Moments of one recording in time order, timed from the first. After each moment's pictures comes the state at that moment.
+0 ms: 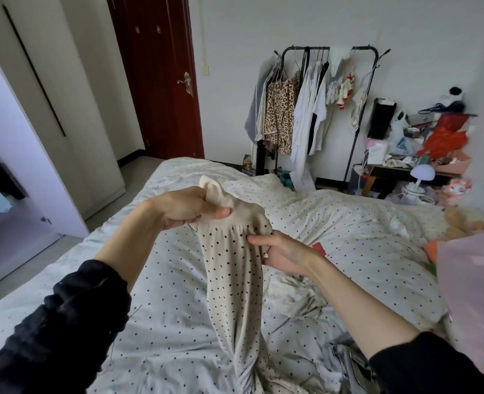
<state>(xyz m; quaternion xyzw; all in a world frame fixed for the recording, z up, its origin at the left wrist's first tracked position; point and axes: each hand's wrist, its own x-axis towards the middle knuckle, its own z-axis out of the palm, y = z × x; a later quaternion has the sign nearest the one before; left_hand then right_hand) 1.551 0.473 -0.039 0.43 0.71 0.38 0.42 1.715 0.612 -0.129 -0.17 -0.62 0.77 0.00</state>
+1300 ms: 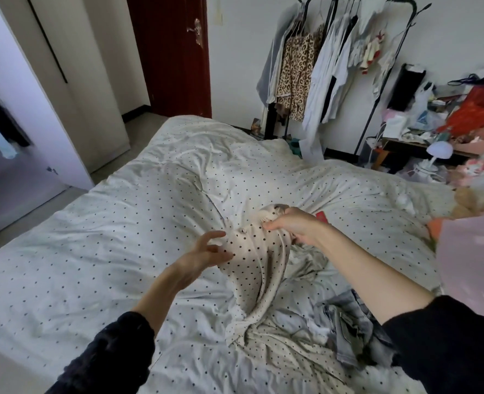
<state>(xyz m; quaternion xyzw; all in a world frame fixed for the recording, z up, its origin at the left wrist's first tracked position) 1.599 0.427 -0.225 0.23 0.67 0.53 0.47 1.723 0.616 -0.152 -0.35 -0.75 0.57 -0.02</state>
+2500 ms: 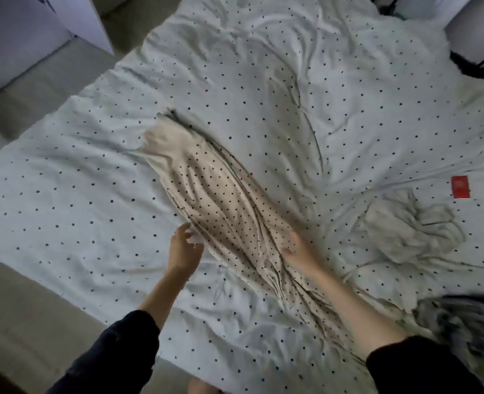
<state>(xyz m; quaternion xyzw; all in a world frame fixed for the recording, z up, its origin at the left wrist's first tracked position) 1.353 0.303 -0.468 -0.04 0.84 0.41 0.35 1.487 0.507 -0.448 -0.42 -0.77 0.42 -0.23</state>
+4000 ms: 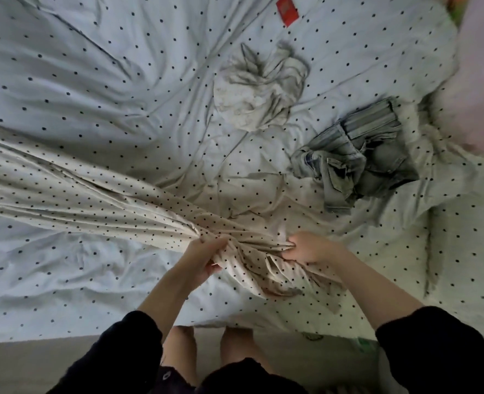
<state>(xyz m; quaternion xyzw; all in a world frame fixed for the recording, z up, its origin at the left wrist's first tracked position) 1.686 0.452 -0.486 -0.11 0.63 0.35 0.69 1.887 0.588 -0.495 -0.42 -0.69 0.43 -0.41</state>
